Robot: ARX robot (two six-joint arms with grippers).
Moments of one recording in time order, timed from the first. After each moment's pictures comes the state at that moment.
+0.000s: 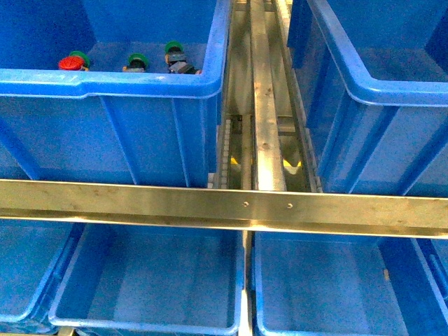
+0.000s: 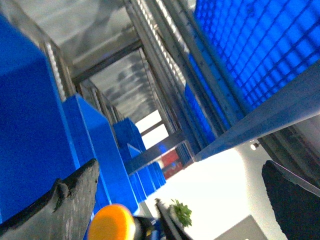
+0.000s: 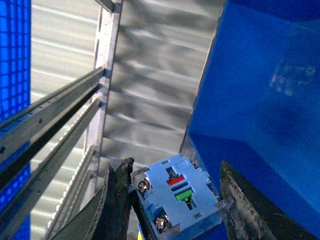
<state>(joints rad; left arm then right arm) -0.67 1.99 1.48 1.01 0.28 -1.17 0.18 1.23 0.66 0.79 0.37 1.29</state>
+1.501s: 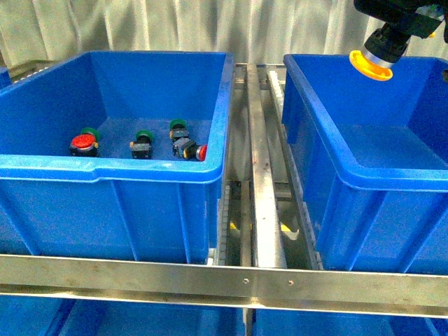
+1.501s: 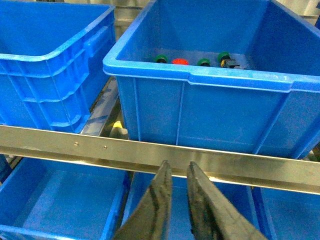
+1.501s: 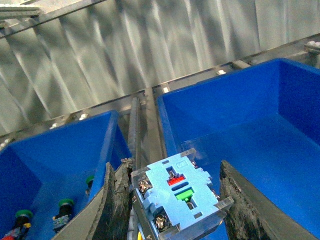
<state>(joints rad) 0.00 0.01 0.02 0.00 0.00 -0.01 0.67 1.33 0.72 0.91 0.79 0.13</state>
